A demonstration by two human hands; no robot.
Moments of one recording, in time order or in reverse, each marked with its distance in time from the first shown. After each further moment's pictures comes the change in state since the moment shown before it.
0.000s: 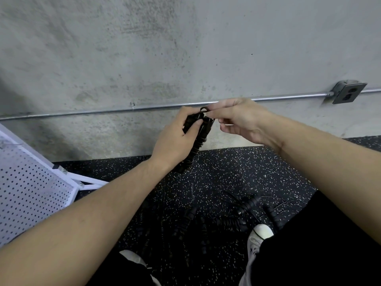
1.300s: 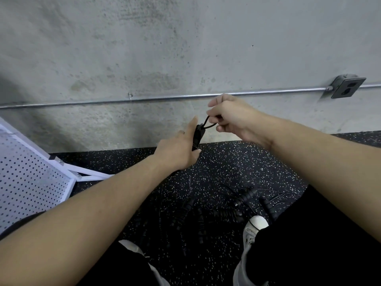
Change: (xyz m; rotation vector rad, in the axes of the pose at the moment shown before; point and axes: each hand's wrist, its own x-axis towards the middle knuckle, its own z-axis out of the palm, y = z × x) left_hand -0.009 -0.023 0.015 0.841 -0.374 -0.104; right_hand 0.003 0.016 0.013 -0.124 0.063 -0.006
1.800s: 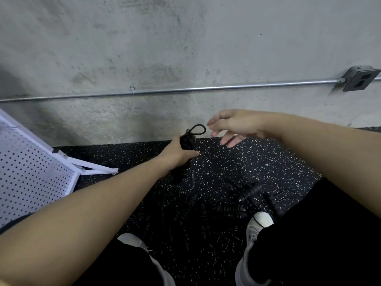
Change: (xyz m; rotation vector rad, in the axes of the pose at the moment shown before) left_hand 0.009 -0.030 0.045 -0.825 -0.161 -0.362; right_hand 0.024 0.031 -0.024 -0.573 -0.373 0.124
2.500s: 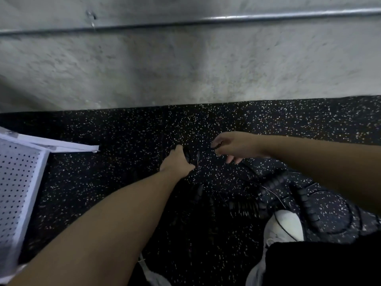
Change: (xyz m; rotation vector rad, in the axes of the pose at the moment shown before) left_hand 0.152 -0.162 0.095 0.461 -0.127 -0.294; right_hand 0.174 0.154 0.065 -0.145 -0.287 0.143
